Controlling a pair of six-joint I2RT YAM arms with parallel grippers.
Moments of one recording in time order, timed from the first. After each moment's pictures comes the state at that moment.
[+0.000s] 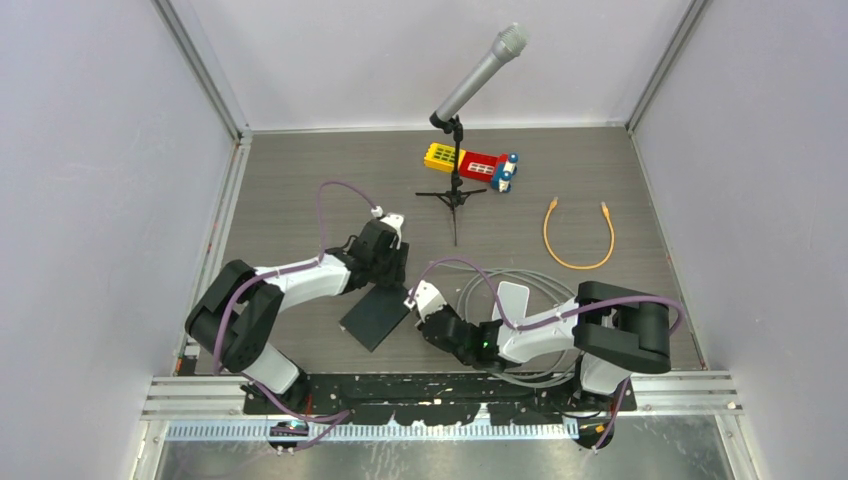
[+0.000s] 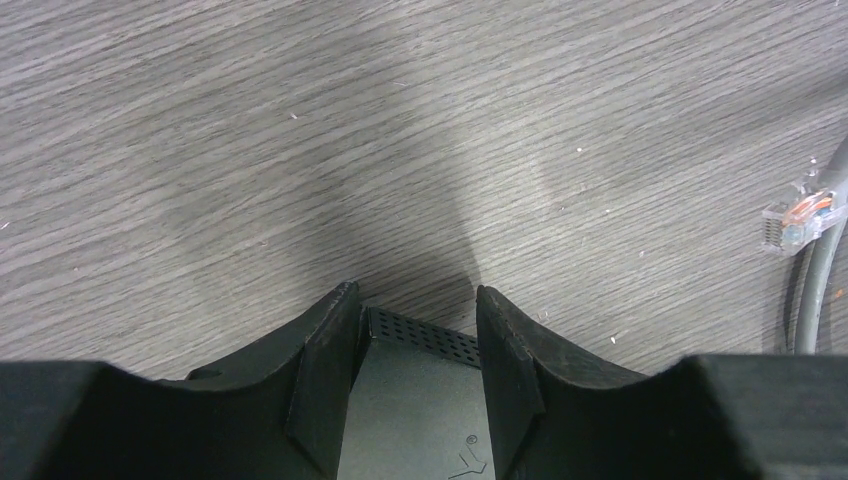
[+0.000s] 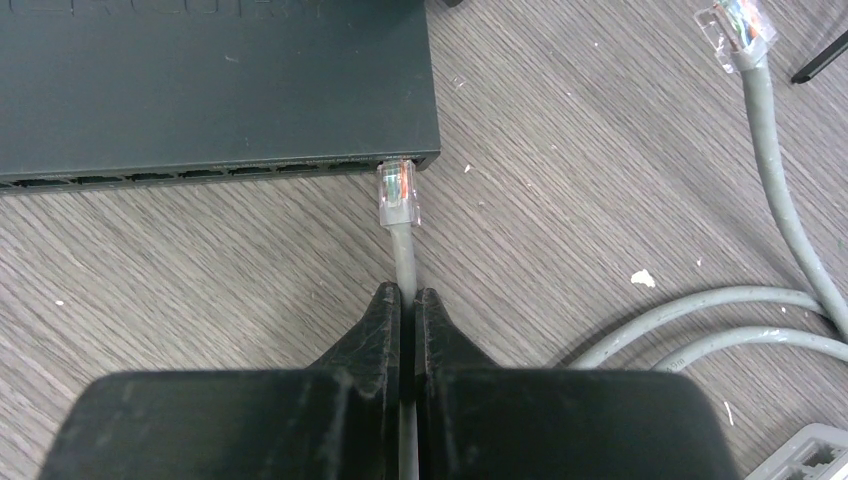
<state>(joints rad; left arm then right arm) -0.65 1.55 0.74 -0.10 -0.05 -0.34 1.31 1.61 0.56 0.36 0.58 0.22</state>
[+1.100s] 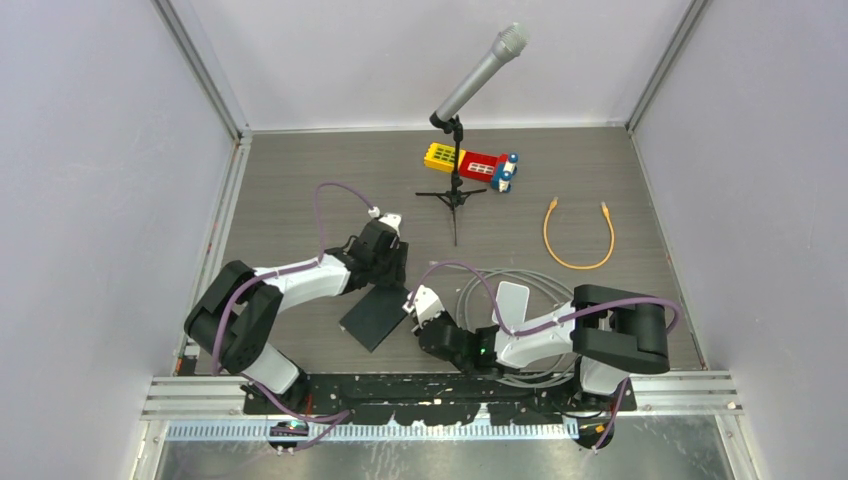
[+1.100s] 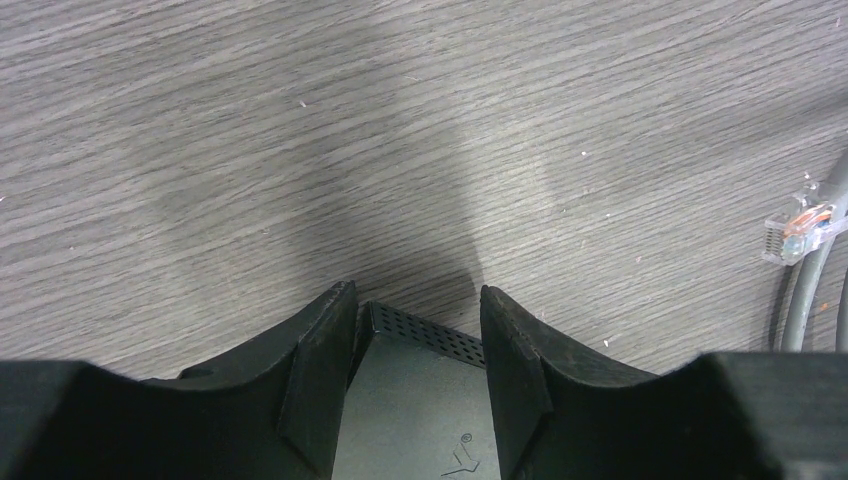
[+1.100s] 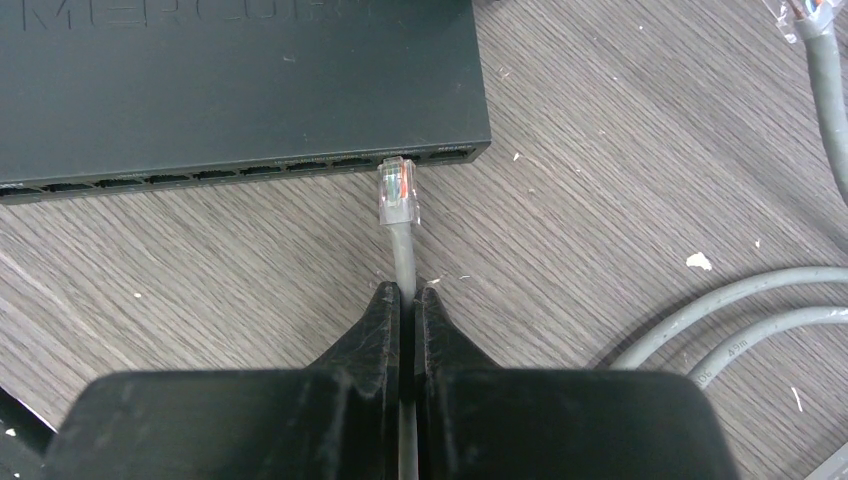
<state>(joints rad) -0.65 1.54 0.74 -0.11 -0.07 -0.39 1.36 1.62 0.58 0.34 0.61 0.31</state>
